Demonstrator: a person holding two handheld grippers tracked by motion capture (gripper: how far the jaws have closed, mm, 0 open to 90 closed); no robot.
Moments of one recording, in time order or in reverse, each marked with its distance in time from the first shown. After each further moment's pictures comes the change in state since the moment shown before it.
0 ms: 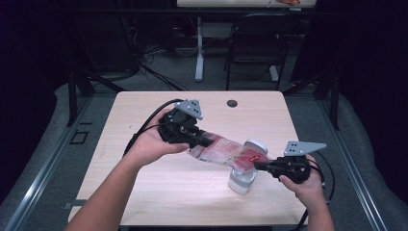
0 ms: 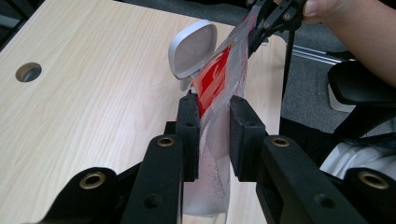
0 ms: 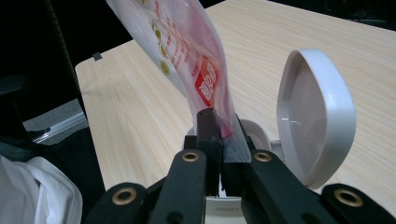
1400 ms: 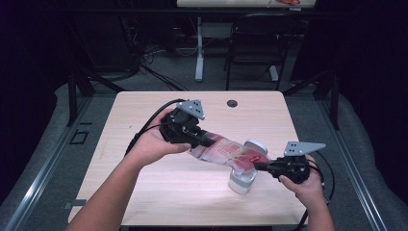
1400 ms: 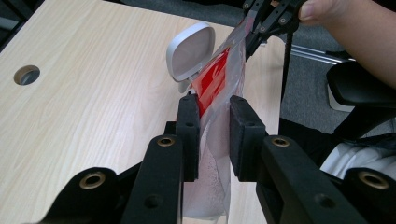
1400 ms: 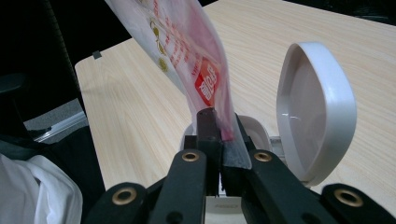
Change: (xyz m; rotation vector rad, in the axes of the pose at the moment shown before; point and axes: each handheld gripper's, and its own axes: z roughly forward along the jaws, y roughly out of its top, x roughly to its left) left arm -0.002 0.004 0.002 -0.001 -0.003 0.005; right arm -0.002 -0.002 0.001 0.010 0.002 0.004
